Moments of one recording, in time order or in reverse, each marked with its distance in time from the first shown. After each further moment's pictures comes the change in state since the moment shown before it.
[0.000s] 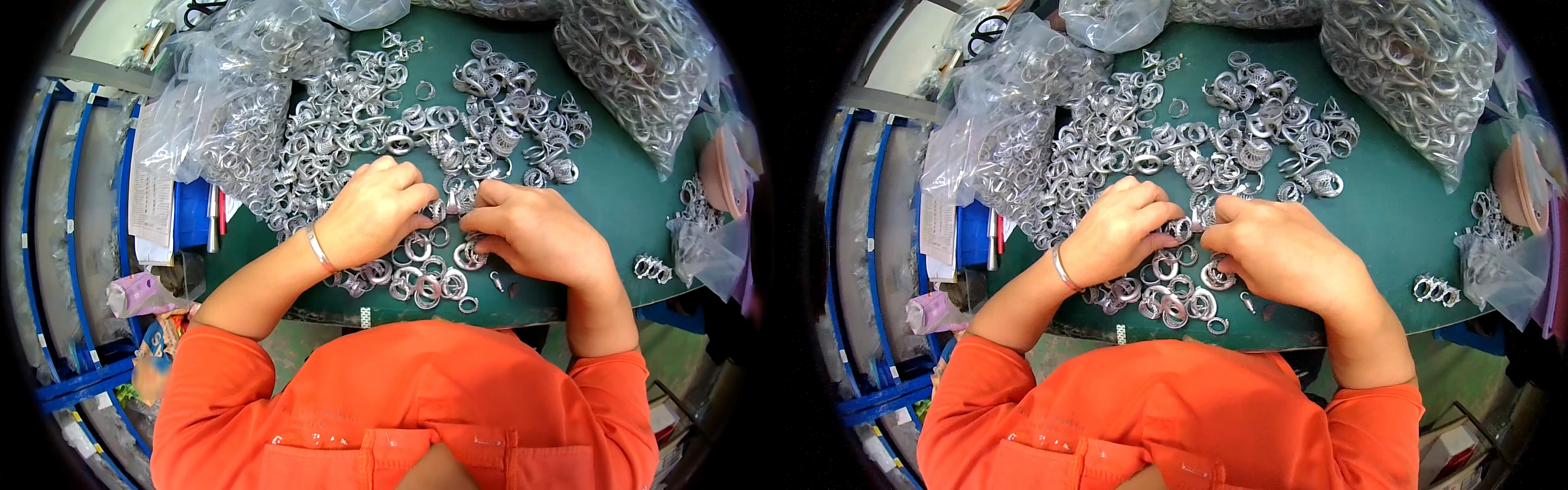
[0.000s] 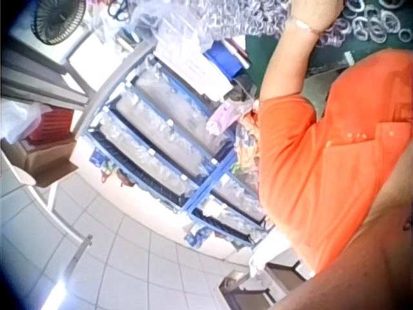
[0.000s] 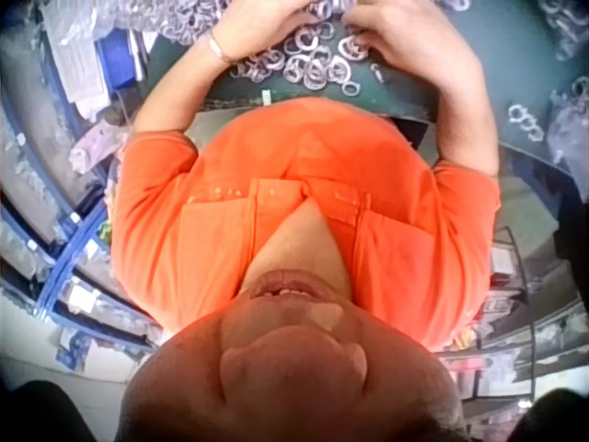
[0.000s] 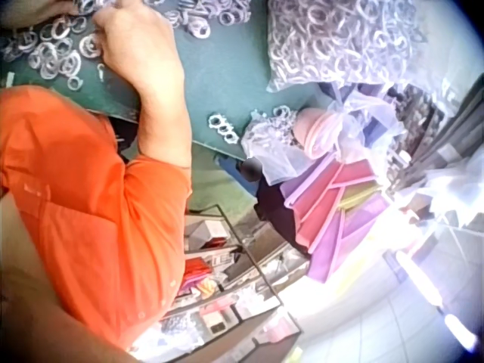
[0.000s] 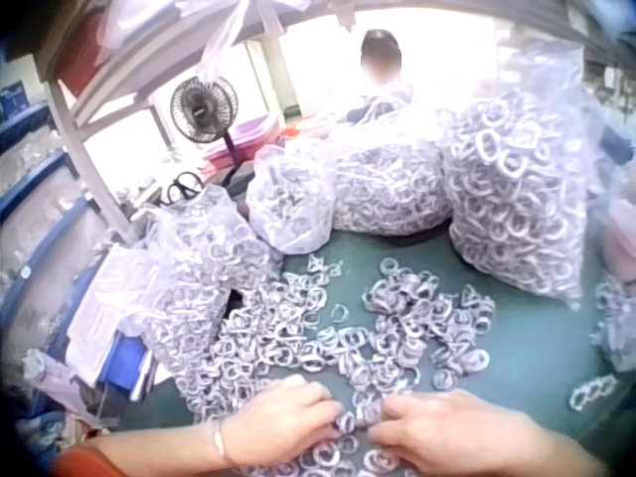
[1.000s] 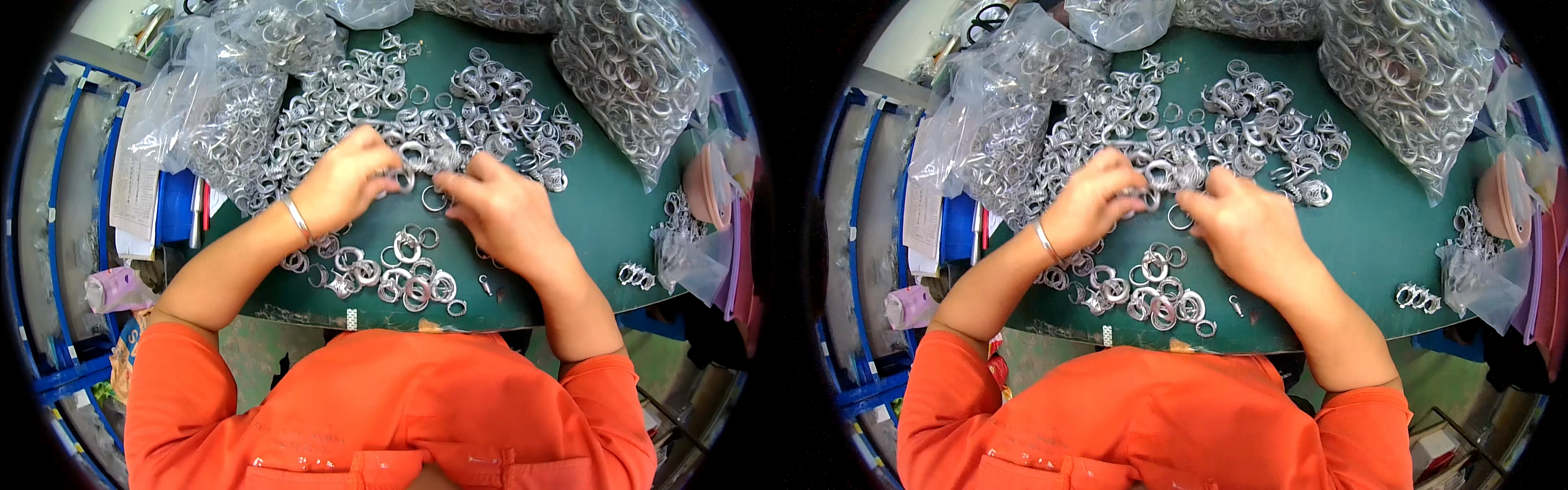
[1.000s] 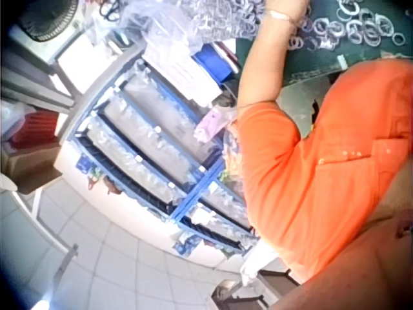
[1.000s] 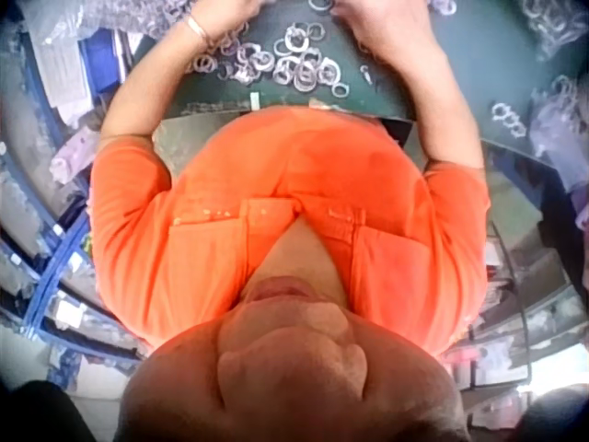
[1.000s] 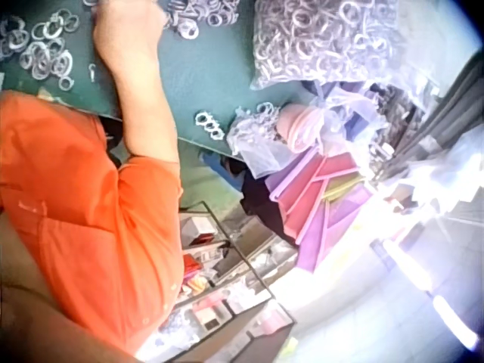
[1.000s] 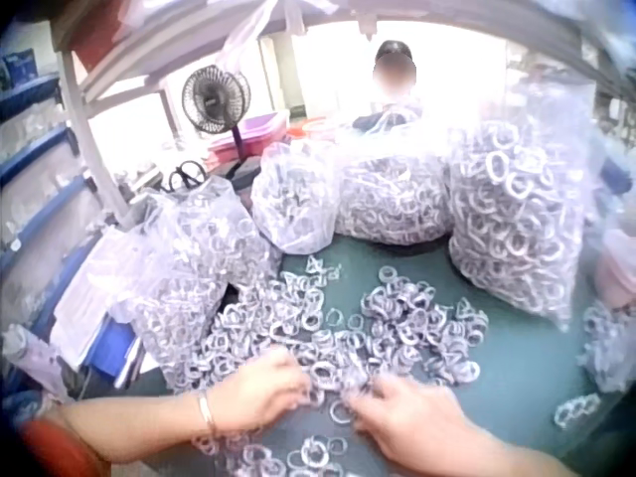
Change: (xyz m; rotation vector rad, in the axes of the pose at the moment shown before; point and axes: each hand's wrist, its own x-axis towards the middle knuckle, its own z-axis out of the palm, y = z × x) left_hand -0.004 -0.041 -0.001 -0.167 0.172 -0.084; right_hand 0.019 -0.001 0.021 -0.164 0.371 0.070
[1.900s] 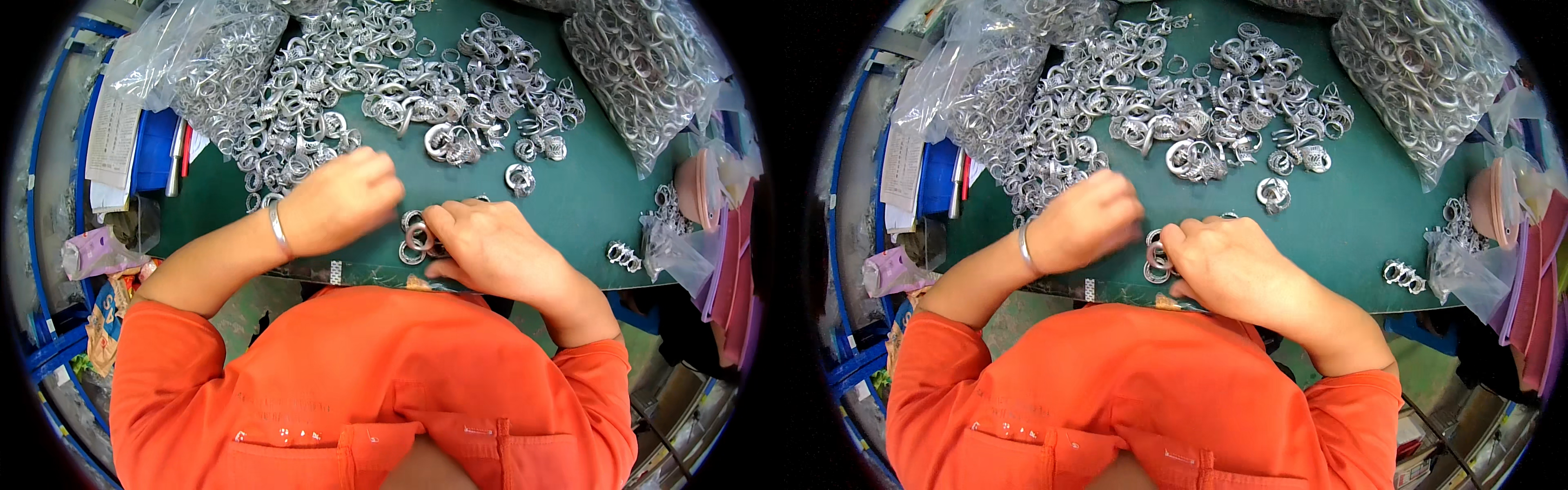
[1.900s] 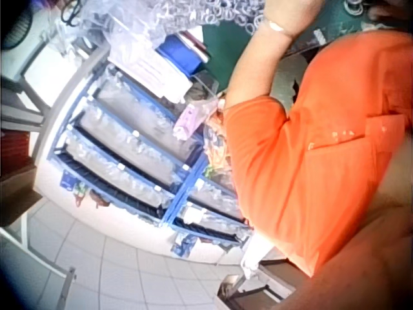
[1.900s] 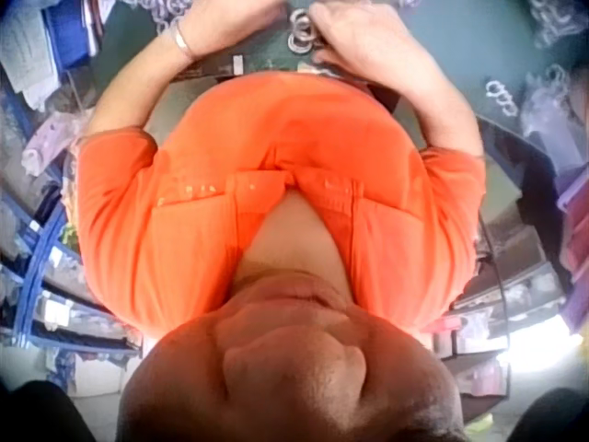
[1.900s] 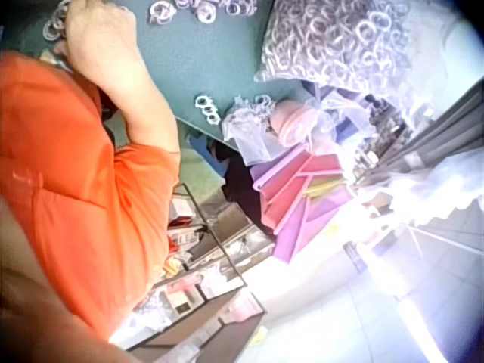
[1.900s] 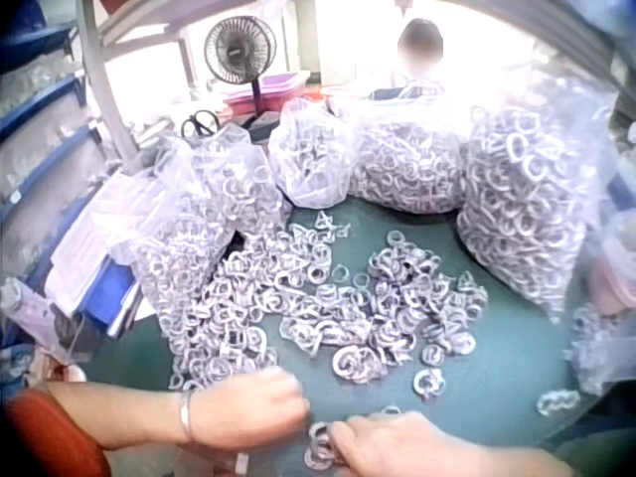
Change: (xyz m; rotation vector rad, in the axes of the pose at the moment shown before) left_hand -0.050 0.040 0.013 0.130 -0.211 0.176; right_hand -0.032 -0.032 -0.001 0.093 -0.483 -0.144
